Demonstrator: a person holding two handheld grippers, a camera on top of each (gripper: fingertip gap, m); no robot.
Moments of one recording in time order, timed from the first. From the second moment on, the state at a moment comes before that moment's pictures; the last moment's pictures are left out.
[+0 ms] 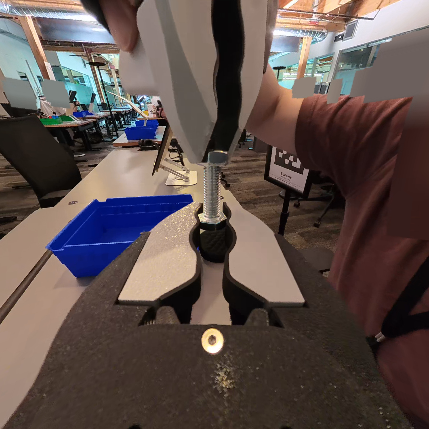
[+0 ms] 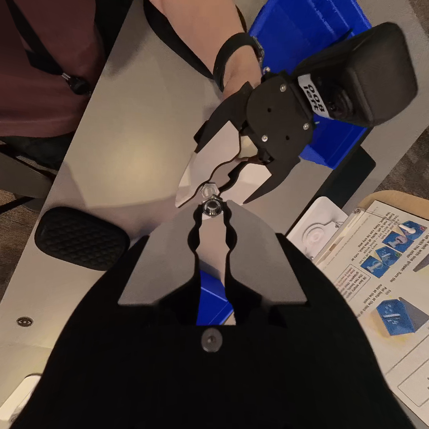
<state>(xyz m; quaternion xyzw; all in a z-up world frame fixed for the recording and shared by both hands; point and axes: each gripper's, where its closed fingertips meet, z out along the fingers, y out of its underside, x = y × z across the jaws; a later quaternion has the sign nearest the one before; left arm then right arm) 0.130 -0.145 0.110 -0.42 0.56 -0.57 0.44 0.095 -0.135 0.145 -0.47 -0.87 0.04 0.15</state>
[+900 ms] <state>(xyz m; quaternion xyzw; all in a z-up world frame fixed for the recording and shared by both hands) 0.137 -0.094 0.090 -0.56 0.51 -0.39 0.52 0.106 -0.094 0.129 -0.84 -0.49 0.13 0.16</state>
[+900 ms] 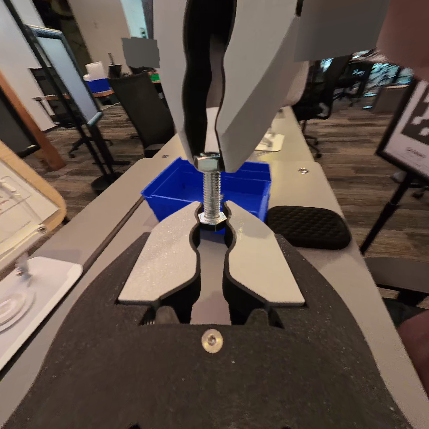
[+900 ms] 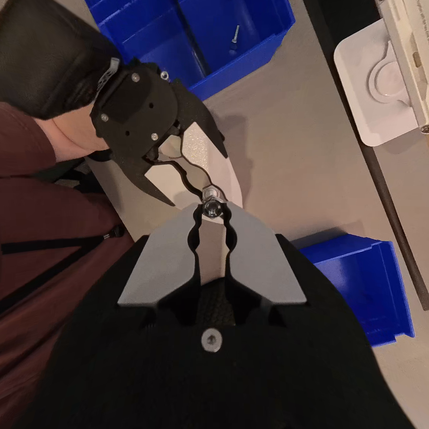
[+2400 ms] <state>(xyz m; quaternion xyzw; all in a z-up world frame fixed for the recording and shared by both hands) 0.122 -0.160 0.121 -0.45 0.58 -0.50 0.46 0.083 -0.154 0.166 -0.62 -0.72 0.24 0.20</state>
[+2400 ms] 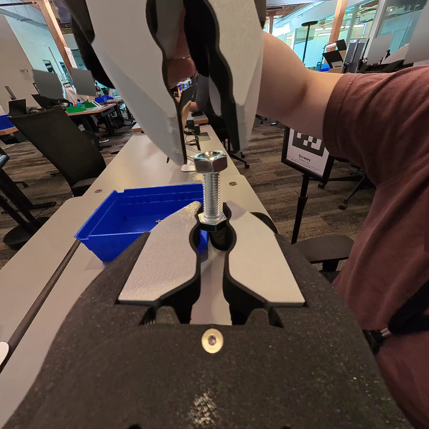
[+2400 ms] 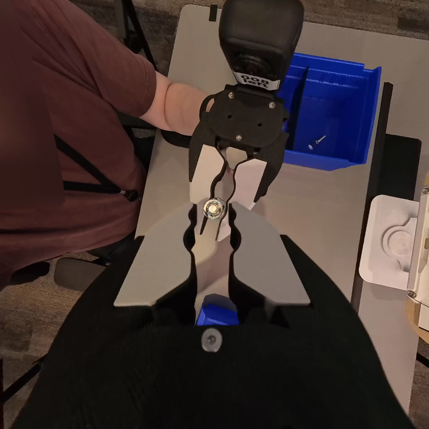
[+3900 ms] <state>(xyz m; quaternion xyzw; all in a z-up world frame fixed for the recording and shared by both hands) 0.114 -0.144 0.142 -0.47 0.52 -0.51 0.50 0.079 -0.146 0.193 -0.61 -0.60 0.27 0.44</state>
